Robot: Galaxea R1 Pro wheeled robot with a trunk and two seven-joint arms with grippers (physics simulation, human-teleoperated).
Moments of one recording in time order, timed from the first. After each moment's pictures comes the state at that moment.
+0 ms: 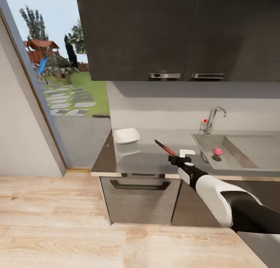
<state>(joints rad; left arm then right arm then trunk) 0.00 0.07 0.03 -0.45 0.06 -0.32 0.00 -1.17 0.05 -0.01 -0.02 -0.04 -0.10 -0.14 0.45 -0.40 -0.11</state>
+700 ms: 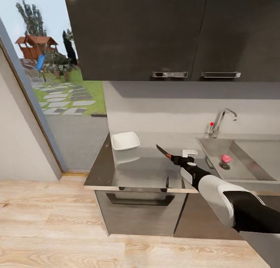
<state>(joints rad) 0.00 0.07 0.03 -0.45 0.06 -0.32 0.00 -1.17 0.03 -0.01 -0.02 -0.04 -0.11 -0.14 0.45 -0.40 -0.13</state>
